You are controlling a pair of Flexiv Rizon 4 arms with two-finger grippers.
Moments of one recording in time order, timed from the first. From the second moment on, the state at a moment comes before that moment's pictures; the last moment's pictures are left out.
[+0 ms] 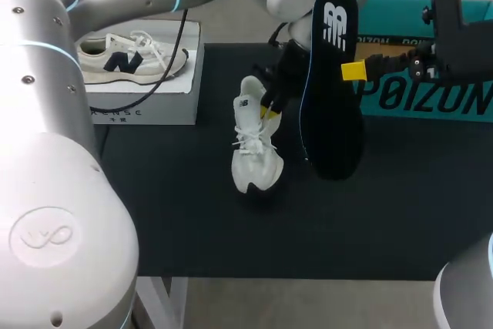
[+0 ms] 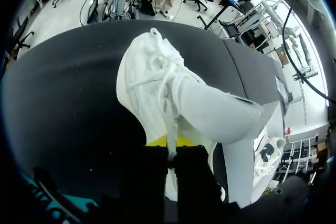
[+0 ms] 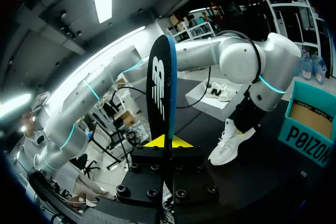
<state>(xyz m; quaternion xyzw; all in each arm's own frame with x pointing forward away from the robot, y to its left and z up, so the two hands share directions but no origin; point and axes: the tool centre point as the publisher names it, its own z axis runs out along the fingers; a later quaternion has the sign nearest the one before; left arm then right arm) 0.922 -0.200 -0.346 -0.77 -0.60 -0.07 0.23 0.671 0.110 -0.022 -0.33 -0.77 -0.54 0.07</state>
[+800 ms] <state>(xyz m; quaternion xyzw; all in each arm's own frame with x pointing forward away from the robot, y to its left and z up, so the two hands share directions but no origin) 0.930 -0.214 -0.371 -0.72 -0.65 -0.04 0.25 0.671 0.109 -0.022 -0.33 -0.77 -0.54 0.07</state>
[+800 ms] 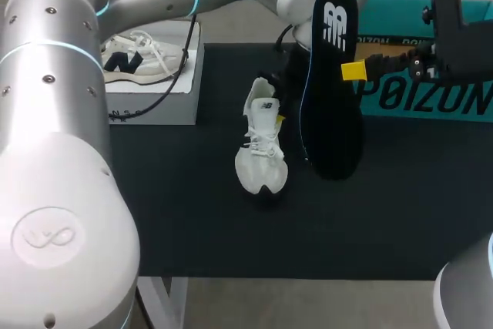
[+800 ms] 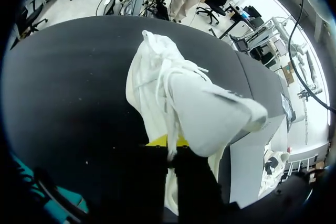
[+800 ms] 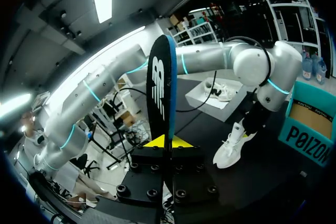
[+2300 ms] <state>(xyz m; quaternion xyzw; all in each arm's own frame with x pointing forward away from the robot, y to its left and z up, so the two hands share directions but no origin) 0.963 -0.222 -0.296 -0.71 -0.66 0.18 0.19 0.672 0.110 -0.021 -0.33 -0.77 -0.54 0.07</state>
